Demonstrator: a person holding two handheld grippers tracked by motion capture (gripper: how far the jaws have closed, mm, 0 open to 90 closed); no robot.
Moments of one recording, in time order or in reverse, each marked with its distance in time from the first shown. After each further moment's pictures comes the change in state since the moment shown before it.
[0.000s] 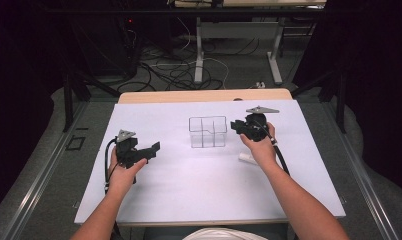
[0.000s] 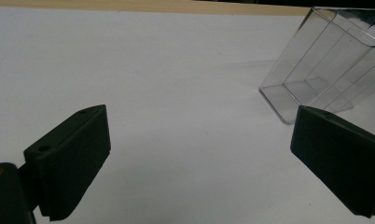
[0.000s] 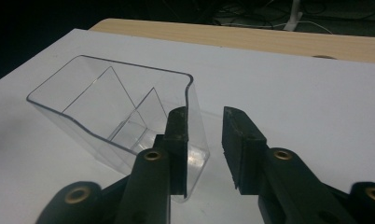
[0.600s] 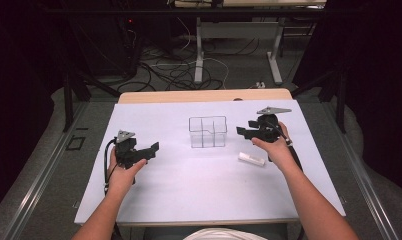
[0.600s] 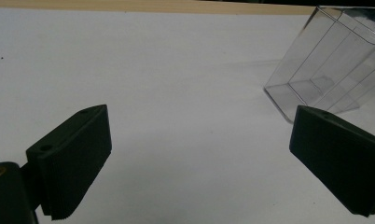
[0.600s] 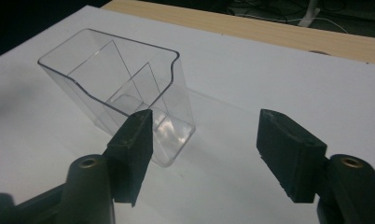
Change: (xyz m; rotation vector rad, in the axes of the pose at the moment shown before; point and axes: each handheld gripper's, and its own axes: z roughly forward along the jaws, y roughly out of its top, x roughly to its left) left arm 0.000 0.000 -0.002 -0.003 0.011 0.000; right arm -0.025 0.001 -0.025 0.059 0.062 -0.091
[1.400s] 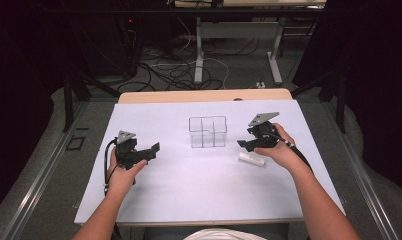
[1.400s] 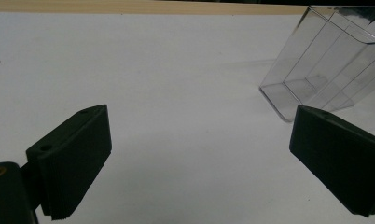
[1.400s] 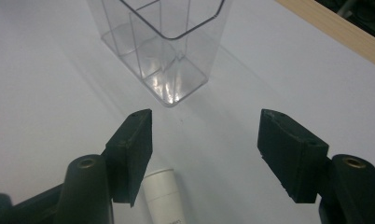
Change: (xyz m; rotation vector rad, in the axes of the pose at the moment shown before) left arm -0.003 0.000 -0.002 -0.005 -0.006 0.009; right arm 0.012 -0.009 0.001 0.195 0.041 -0.344
